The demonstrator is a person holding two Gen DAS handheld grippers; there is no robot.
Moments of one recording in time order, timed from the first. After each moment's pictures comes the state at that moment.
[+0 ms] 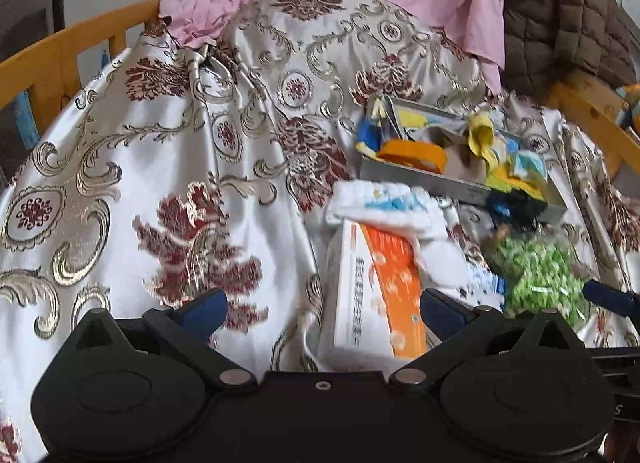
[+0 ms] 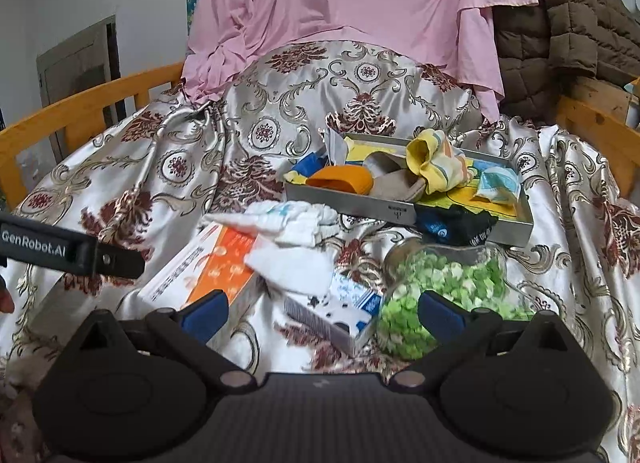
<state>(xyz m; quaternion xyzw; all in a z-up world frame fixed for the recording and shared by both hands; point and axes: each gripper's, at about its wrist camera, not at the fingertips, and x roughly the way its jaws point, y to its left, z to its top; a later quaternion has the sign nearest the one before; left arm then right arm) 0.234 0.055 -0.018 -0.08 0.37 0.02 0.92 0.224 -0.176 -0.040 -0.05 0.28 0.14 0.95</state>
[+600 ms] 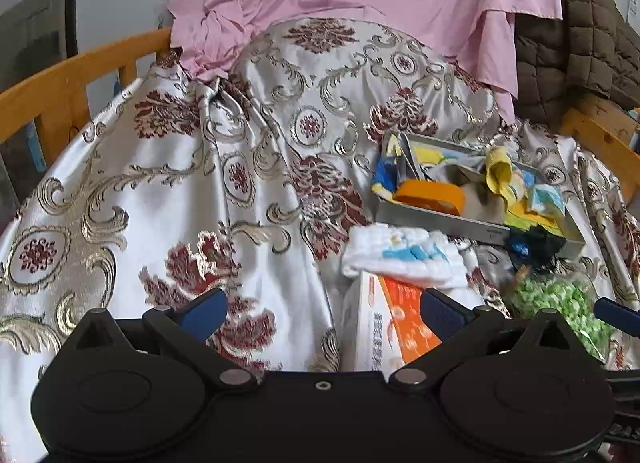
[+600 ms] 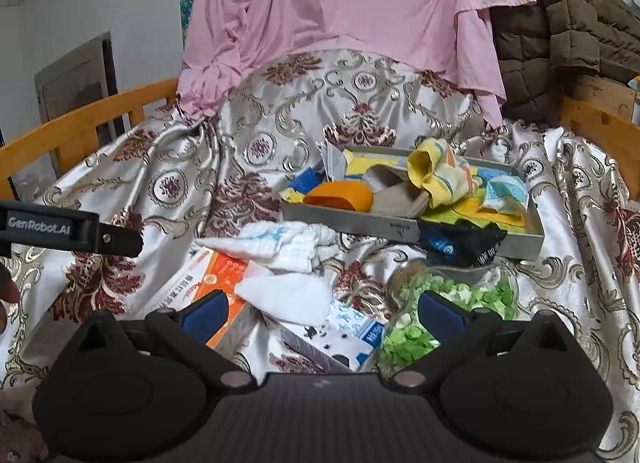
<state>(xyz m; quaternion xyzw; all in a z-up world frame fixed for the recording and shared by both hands) 0.257 0.061 -0.012 -0.07 0.32 0.04 0.94 0.244 -0.175 -0.042 -0.03 0.26 0.15 0.95</state>
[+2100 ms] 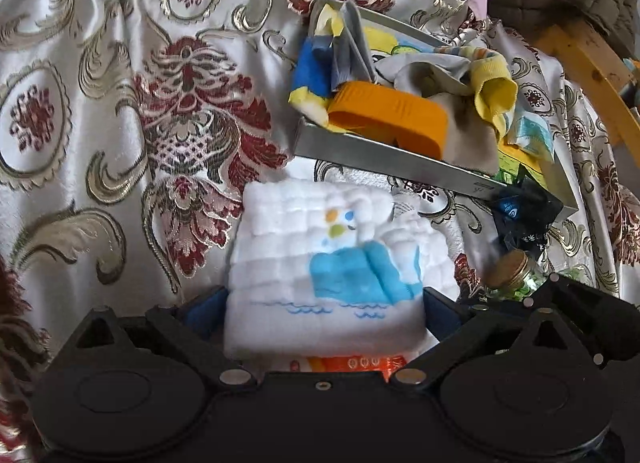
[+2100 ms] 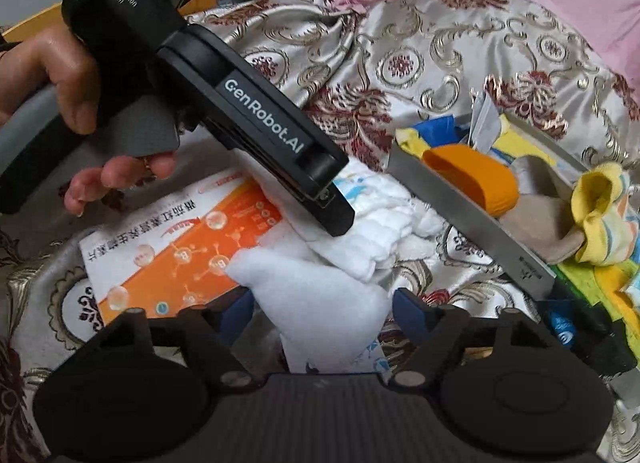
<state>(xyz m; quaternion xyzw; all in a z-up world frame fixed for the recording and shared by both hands) 0.436 0.051 -0.092 -0.13 0.51 -0.12 0.84 0.359 -0.132 -0.088 -0.22 0.36 0.35 0.84</state>
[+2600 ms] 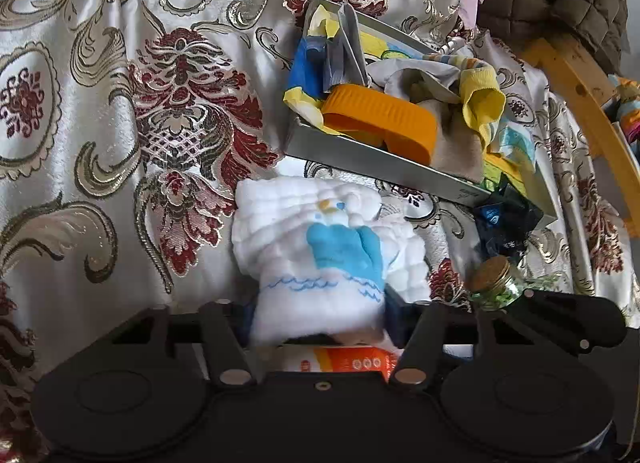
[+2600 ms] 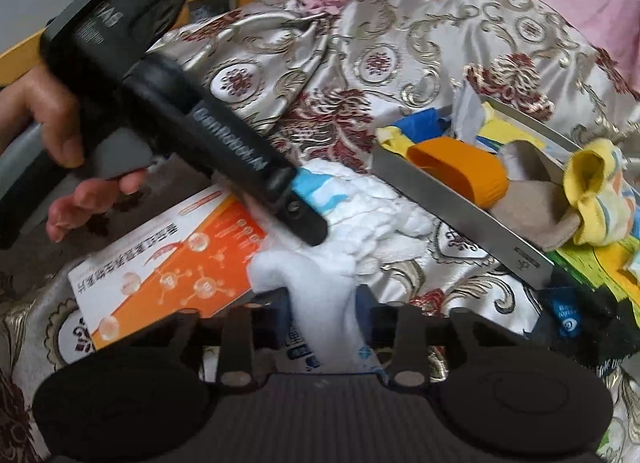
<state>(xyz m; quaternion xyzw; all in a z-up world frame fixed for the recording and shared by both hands) 0.437 0.062 -0.094 -0.17 0.50 -0.15 0.83 0.371 -0.135 -0.086 -0.18 0.36 0.33 0.85</state>
